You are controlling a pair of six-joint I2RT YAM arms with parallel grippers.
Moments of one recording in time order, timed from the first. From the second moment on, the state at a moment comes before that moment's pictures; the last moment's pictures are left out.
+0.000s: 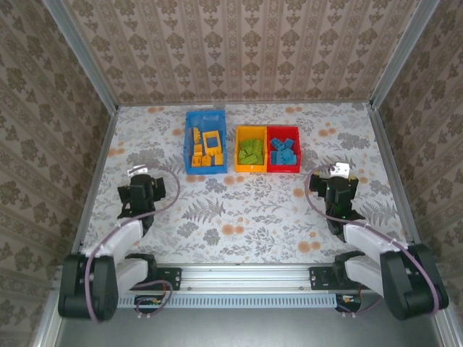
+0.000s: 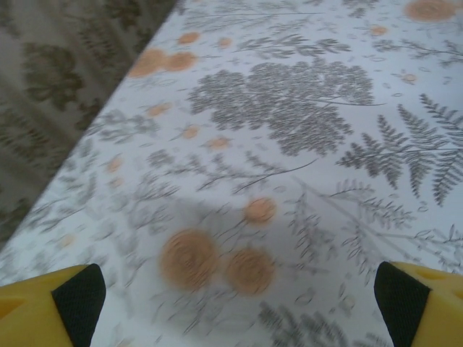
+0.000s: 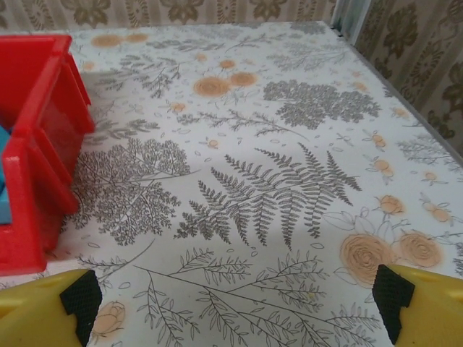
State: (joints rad) left arm -0.12 1.12 0.32 0.23 -0.38 -0.07; right arm 0.15 1.12 0.23 0.47 0.41 0.11
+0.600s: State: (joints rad) left arm -0.01 1.54 0.35 0.82 -0.15 0.02; right arm 0.01 1.54 0.30 0.94 0.21 0.09
